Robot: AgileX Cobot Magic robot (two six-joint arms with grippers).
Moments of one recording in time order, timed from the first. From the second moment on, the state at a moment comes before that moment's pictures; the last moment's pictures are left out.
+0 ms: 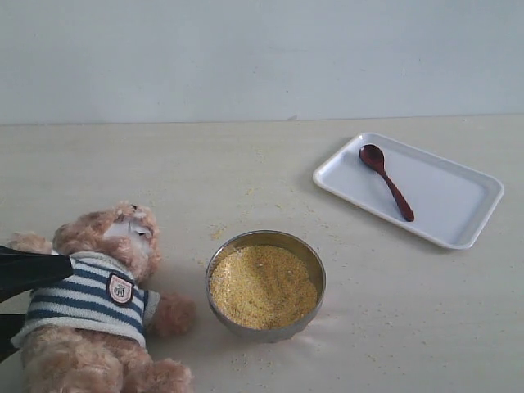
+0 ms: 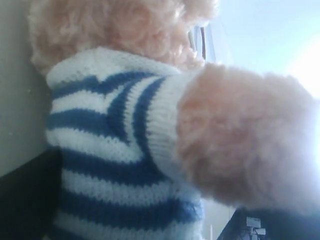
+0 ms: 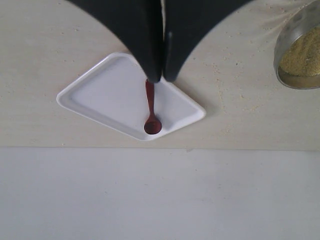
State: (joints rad) left arm 0.53 1.78 -0.30 -1.55 1.19 1.60; right arm 0.23 0.01 0.00 0.07 0.20 0.01
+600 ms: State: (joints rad) left arm 0.59 1.53 -0.60 -1.06 1.06 1.01; right arm 0.23 0.01 0.00 0.07 0.20 0.01
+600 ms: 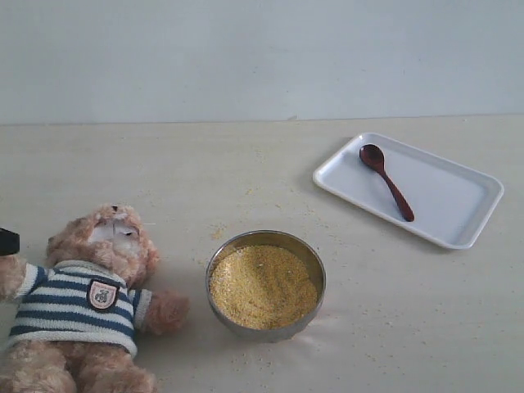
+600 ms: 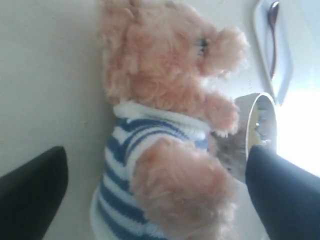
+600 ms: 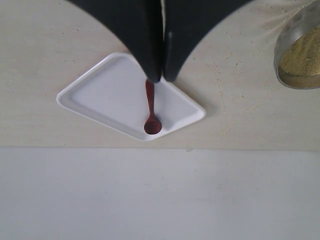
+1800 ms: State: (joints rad) left arm 0.59 0.49 -0.70 -1.54 1.14 0.58; right arm 0.23 0.01 0.00 0.07 0.20 0.01
